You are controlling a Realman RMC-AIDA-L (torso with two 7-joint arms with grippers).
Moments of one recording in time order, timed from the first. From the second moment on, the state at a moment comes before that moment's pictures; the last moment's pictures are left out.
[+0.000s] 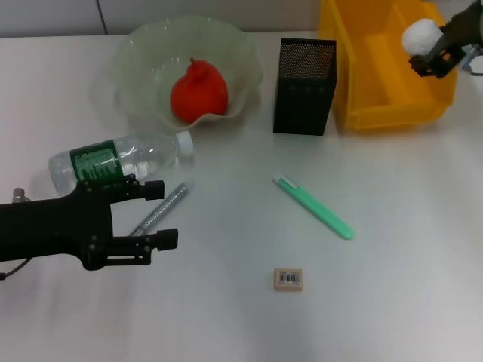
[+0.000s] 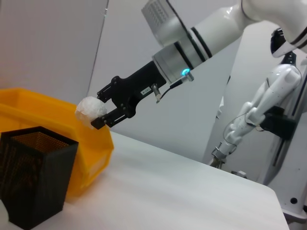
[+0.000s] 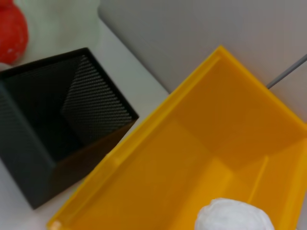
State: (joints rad) left arm -0.32 -2.01 0.92 0.72 1.76 1.78 -1.34; right arm 0.62 2.08 -1.34 -1.35 -2.91 -1.13 2.41
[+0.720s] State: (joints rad) left arm -0.33 -1.98 0.84 0.79 1.77 1.76 -1.37; right arm 0.53 2.08 -1.08 -1.43 -2.55 -1.29 2.19
